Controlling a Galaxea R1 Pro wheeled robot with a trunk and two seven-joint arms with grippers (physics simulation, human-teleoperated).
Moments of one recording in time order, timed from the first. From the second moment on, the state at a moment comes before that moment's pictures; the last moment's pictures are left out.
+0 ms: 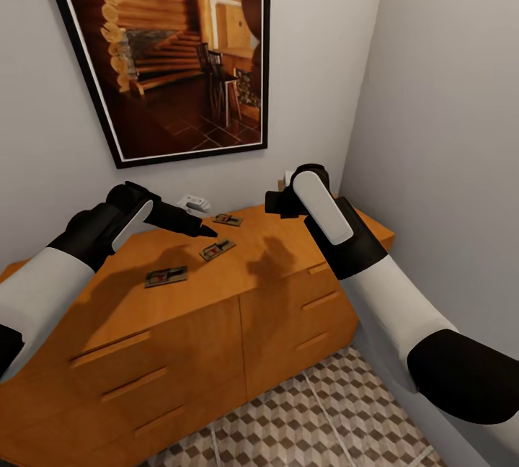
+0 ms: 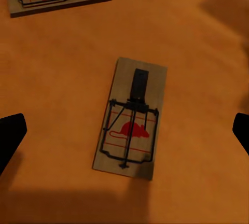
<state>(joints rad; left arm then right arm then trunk) -1.28 0.28 -0.60 -0.93 0.35 1.02 -0.58 -1.23 0.15 0.47 -1.18 -1.19 1.00 -1.07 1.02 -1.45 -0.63</state>
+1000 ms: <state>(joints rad) -1.27 0.28 -0.74 -0.91 0.36 1.01 -0.58 -1.23 0.14 0.47 -1.18 -1.19 1.00 -1.07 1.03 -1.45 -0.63</state>
